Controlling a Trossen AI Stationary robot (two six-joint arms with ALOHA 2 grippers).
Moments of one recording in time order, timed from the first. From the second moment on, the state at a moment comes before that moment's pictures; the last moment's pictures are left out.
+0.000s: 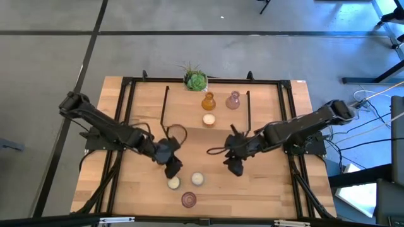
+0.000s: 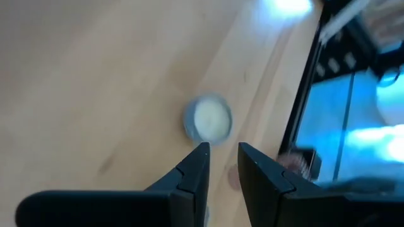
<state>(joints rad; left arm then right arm) -0.43 1.35 0.95 -0.39 -0.14 -1.05 0.37 1.46 1.10 -0.53 0.03 0.75</state>
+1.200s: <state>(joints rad) -0.44 1.75 0.95 -0.12 -0.01 -0.81 0.44 1.78 1.24 -0.42 0.08 0.98</state>
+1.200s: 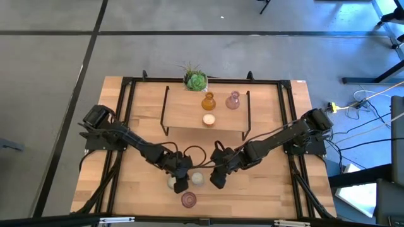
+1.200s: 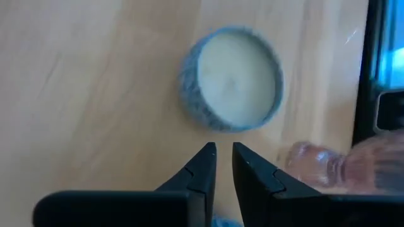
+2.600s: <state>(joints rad) -0.37 1.87 1.08 -0.09 -0.03 -0.65 0.44 1.80 1.24 -0.62 0.00 1.34</state>
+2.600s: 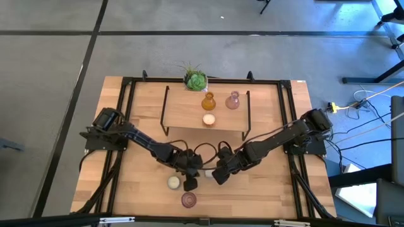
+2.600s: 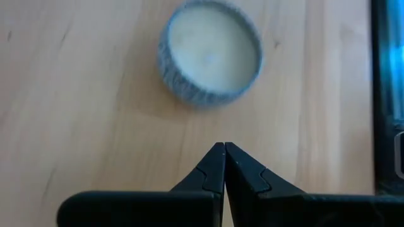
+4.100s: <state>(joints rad) -0.54 1.63 1.08 -0.51 -0.56 -0.84 0.38 1.90 1.24 -0.57 0.00 1.33</state>
